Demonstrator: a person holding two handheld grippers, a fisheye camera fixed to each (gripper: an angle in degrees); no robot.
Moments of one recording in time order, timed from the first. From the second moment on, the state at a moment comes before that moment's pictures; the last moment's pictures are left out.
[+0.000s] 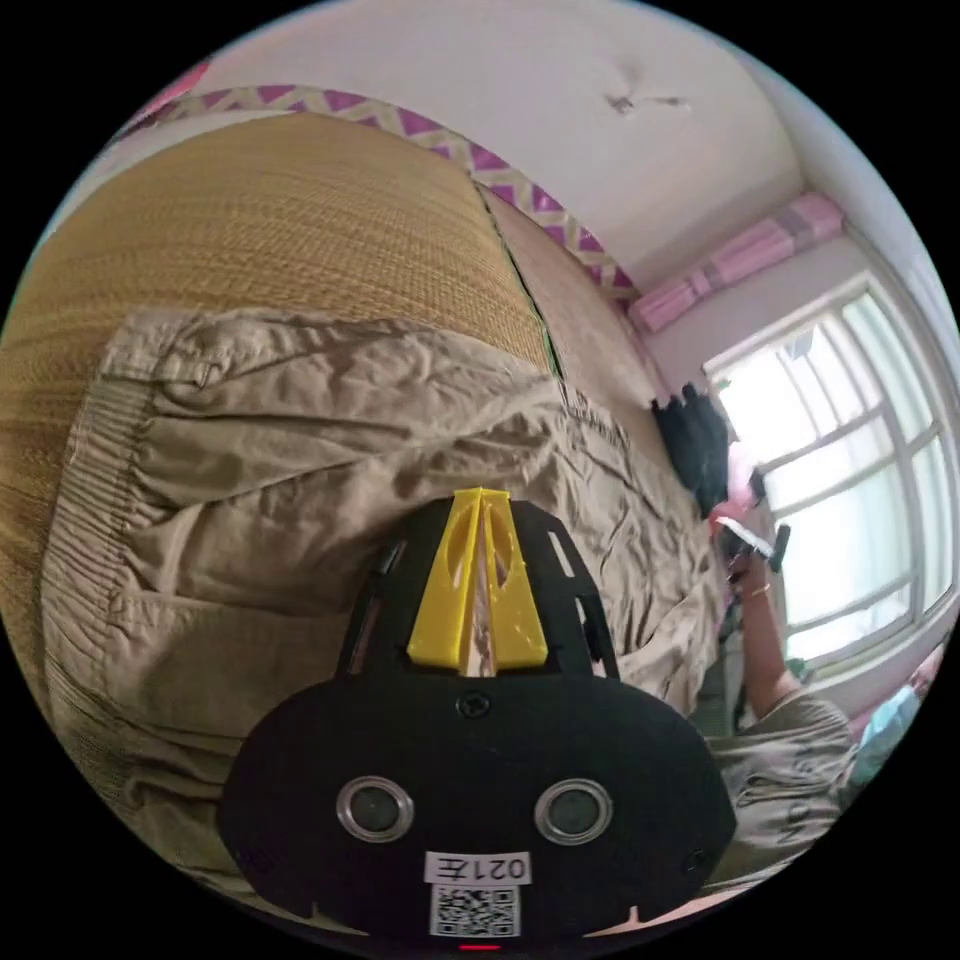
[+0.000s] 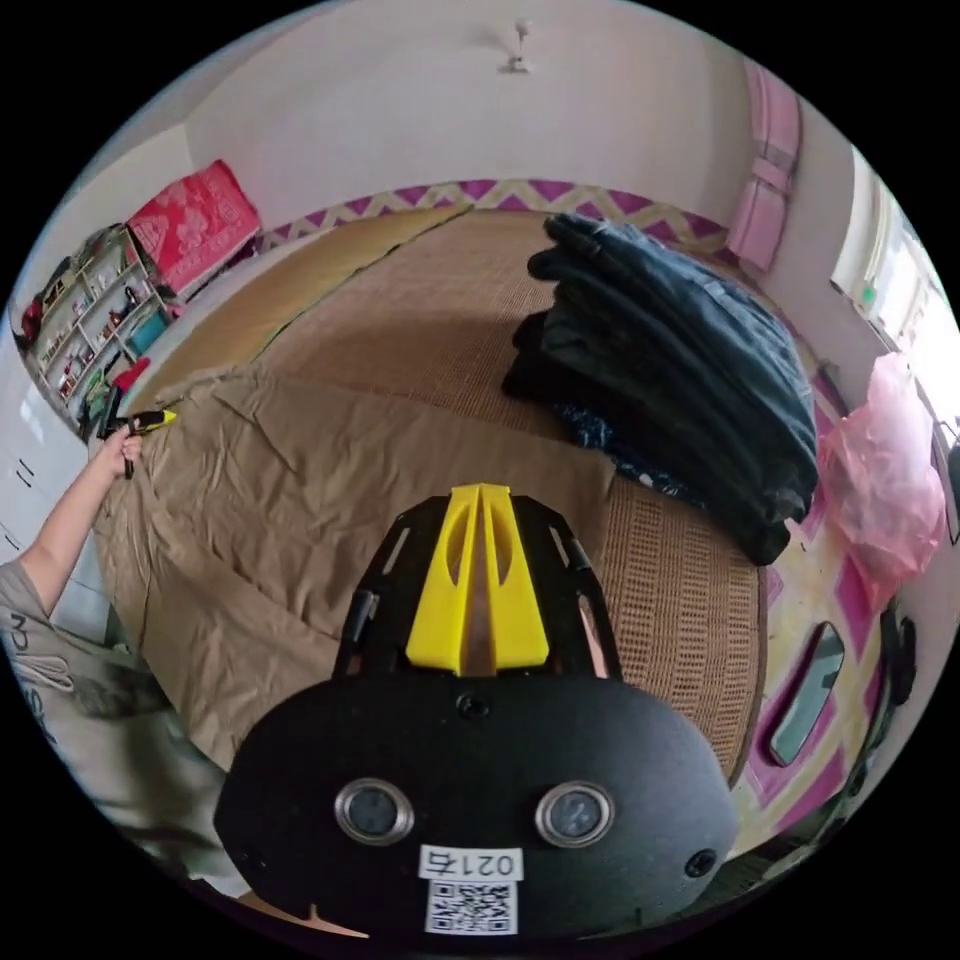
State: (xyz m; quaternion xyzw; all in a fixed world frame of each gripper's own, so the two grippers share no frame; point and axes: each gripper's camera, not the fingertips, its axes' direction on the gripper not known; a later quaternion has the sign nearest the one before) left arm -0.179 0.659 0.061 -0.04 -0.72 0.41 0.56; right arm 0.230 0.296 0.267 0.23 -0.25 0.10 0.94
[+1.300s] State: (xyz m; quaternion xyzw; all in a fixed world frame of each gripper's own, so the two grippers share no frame) left arm -0.335 0.917 0.265 -0.13 -0.75 0.42 0.50; right arm 0.161 0.462 0.173 0.14 -0.27 0.01 0.95
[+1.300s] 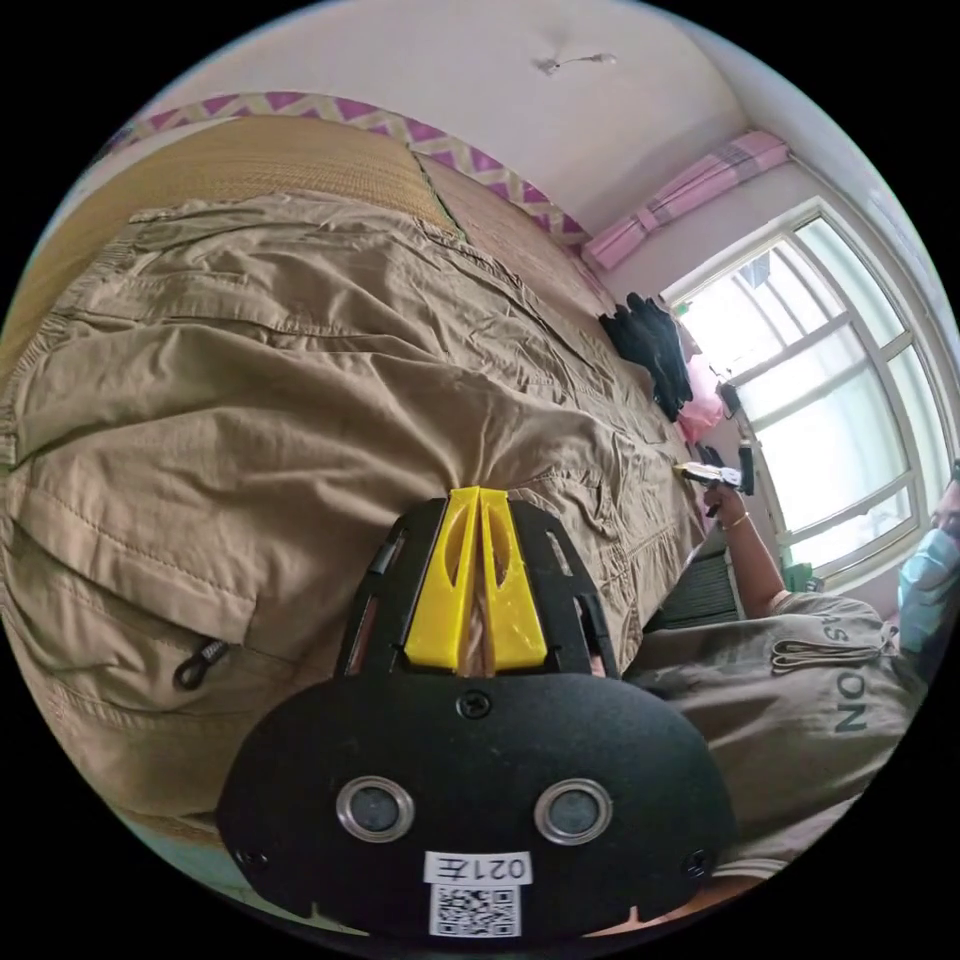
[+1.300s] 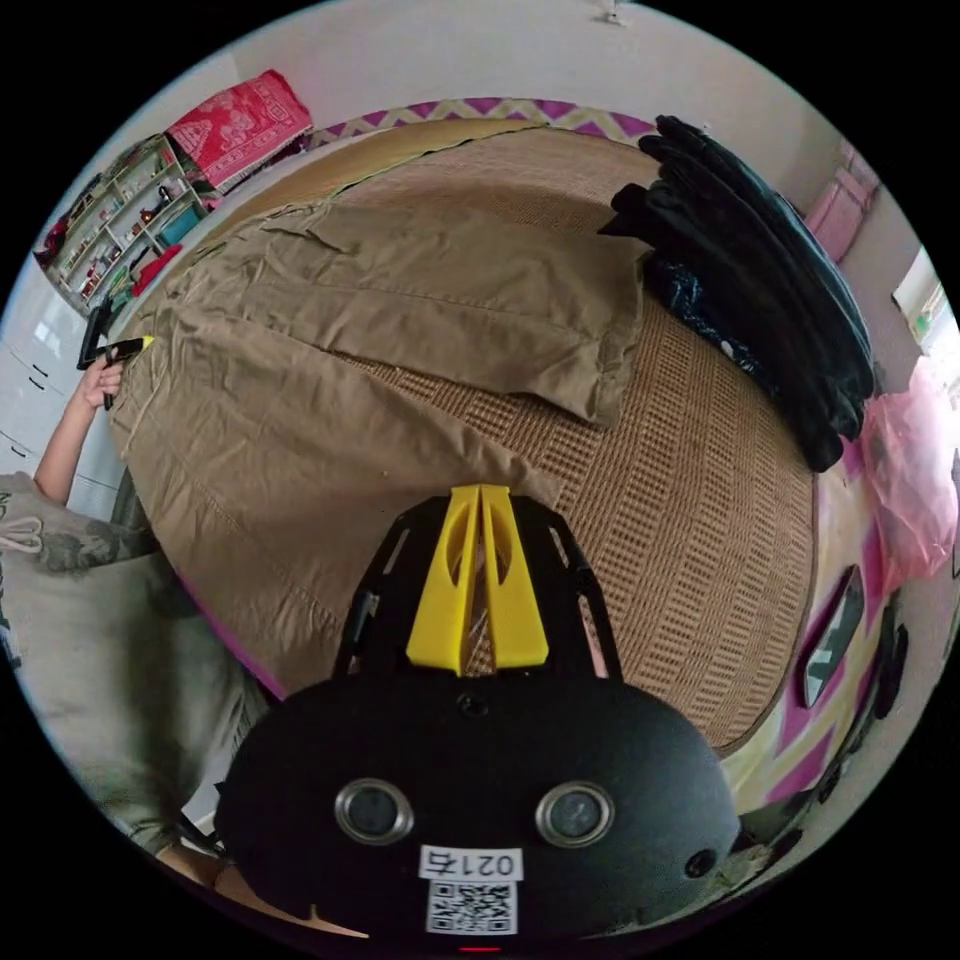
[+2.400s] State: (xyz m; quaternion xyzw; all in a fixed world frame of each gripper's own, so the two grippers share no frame) left arm -0.063 1.197 0.093 0.25 -0.57 0.45 0.63; right arm 0.225 1.027 0.221 0.22 -0.61 0.50 0.57
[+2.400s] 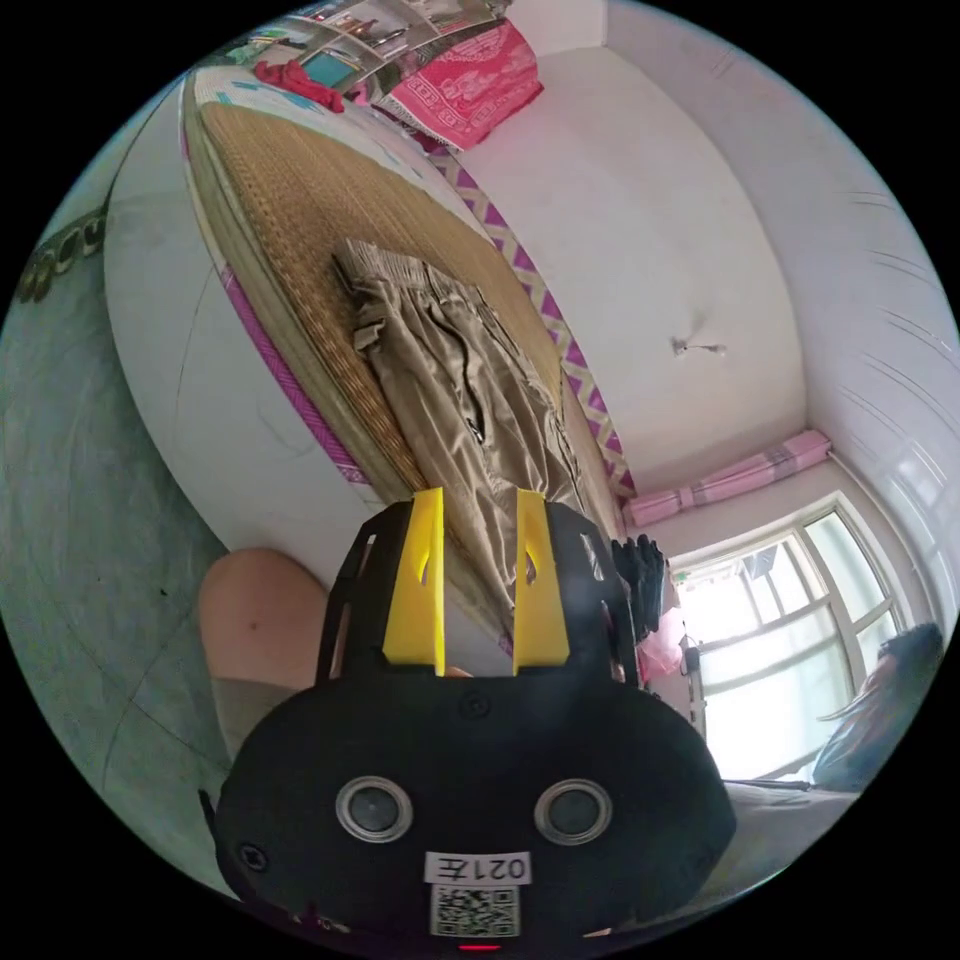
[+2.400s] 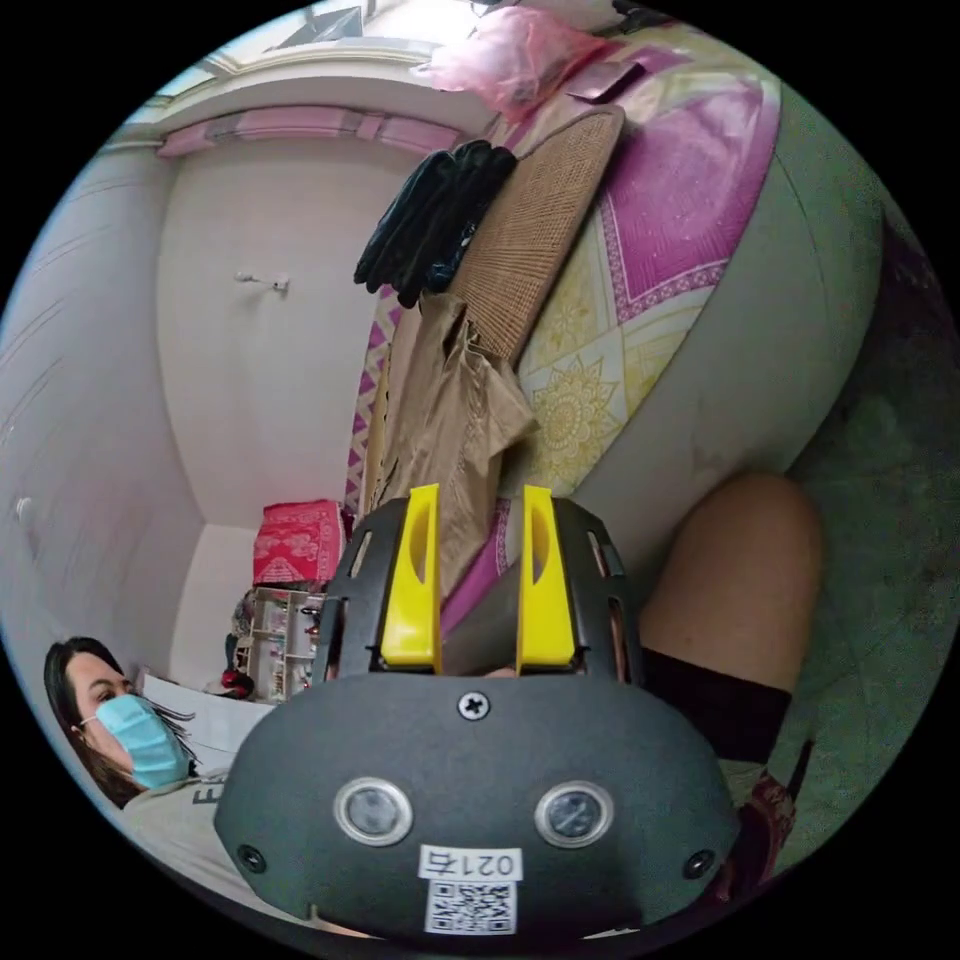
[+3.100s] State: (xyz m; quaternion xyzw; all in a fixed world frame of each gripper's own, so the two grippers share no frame) left arm -0.008 1.165 0.046 0.27 -0.59 0.41 0.64; right arm 0.216 1.063 0.271 0.23 -0.64 0.50 0.54
